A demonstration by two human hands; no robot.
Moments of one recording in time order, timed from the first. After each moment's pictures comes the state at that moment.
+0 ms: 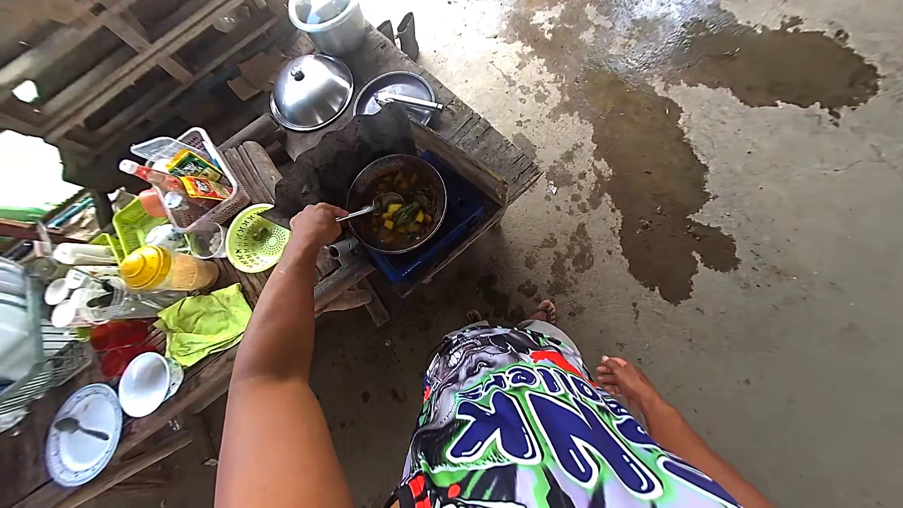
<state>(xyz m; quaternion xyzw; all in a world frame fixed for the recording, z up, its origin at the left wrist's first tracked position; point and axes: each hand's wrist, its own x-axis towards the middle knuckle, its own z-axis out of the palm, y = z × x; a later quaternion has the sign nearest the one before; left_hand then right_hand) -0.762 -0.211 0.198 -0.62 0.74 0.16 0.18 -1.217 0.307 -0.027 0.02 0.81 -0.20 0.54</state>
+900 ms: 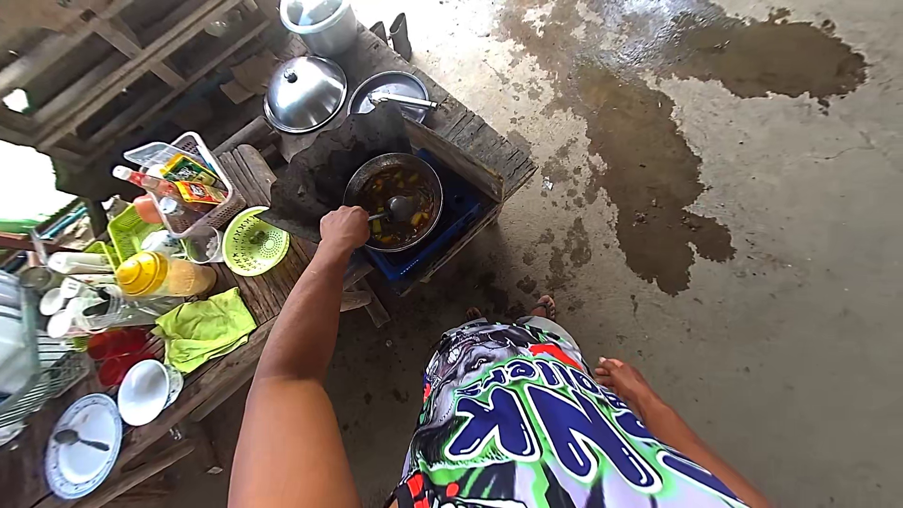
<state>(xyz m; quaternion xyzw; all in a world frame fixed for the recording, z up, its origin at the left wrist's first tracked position) -0.825 -0.178 0.193 -0.59 0.76 0.11 0.25 -1.198 0.321 -0.025 0.04 0.82 -0.19 0.54</state>
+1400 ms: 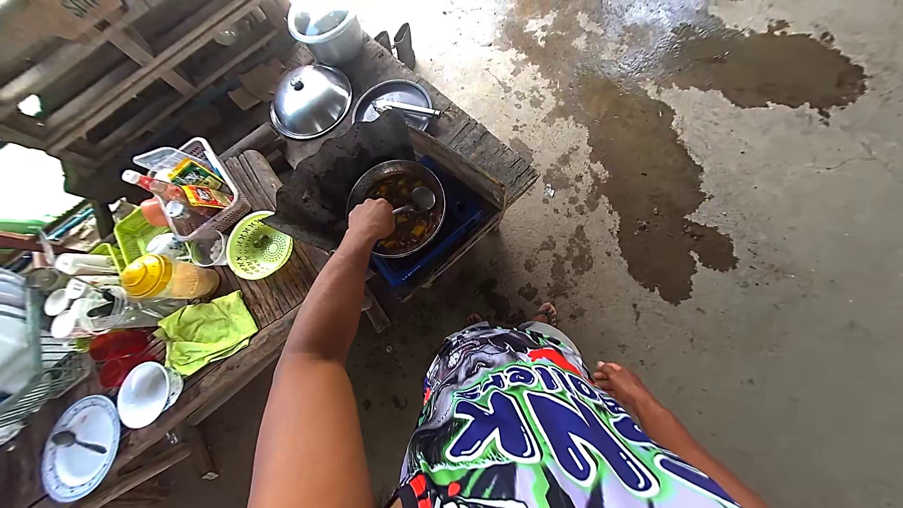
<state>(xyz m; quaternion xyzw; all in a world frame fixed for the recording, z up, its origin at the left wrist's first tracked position) -0.864 -0.193 0.186 -0.58 0.77 0.16 0.23 -1.200 0.308 -0.028 0.03 0.81 -0.19 0.55</state>
